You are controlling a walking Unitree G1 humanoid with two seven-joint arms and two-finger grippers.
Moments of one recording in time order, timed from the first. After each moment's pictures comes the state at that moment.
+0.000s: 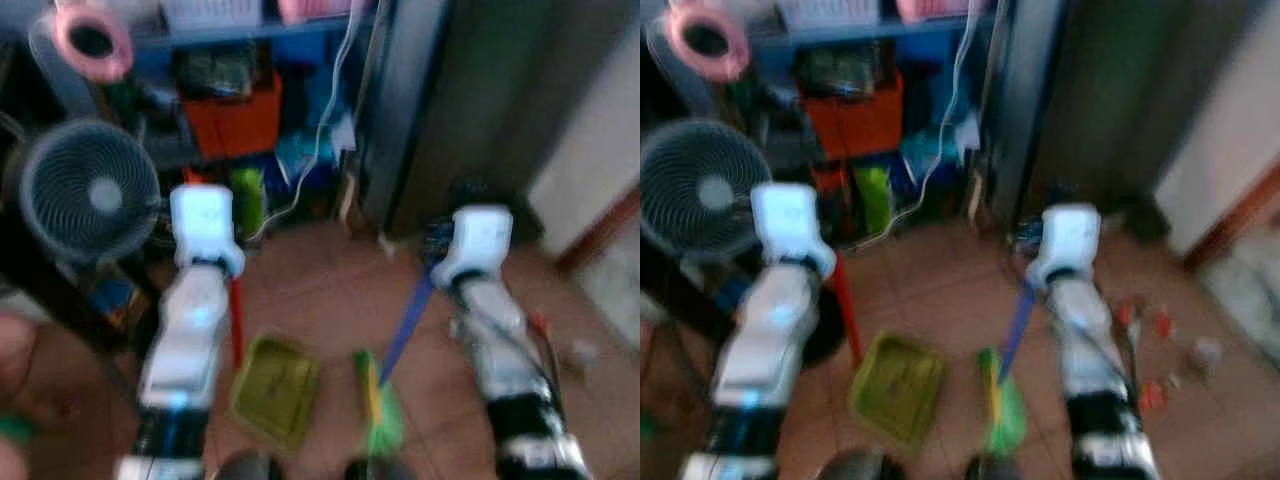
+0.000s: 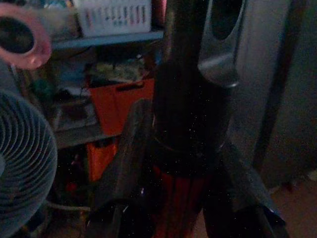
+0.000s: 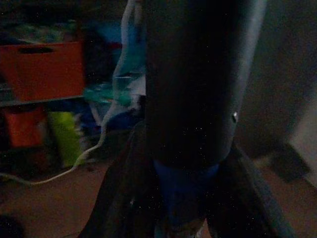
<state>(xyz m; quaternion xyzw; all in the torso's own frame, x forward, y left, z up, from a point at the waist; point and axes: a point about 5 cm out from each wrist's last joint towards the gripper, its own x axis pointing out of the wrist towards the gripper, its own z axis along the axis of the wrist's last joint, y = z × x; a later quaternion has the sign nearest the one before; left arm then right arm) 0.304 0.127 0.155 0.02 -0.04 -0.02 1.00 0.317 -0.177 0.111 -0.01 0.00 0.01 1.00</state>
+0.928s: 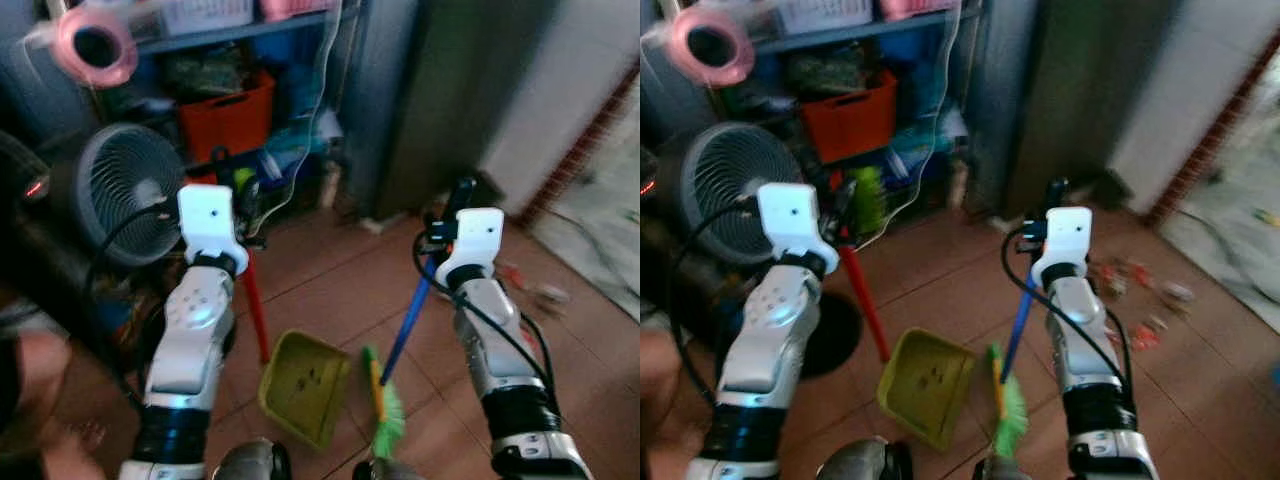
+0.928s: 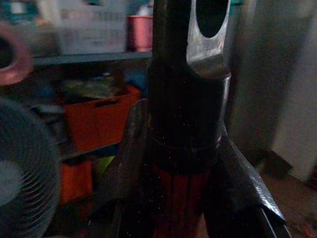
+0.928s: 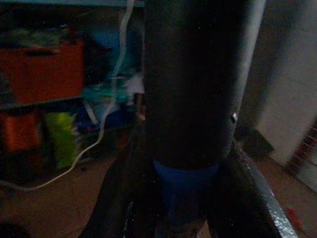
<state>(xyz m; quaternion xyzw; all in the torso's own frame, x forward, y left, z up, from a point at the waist) 0.301 0.123 0.160 -0.01 -0.07 -0.05 1.00 0.323 -0.171 0.114 -0.02 -0.01 0.02 1.00</state>
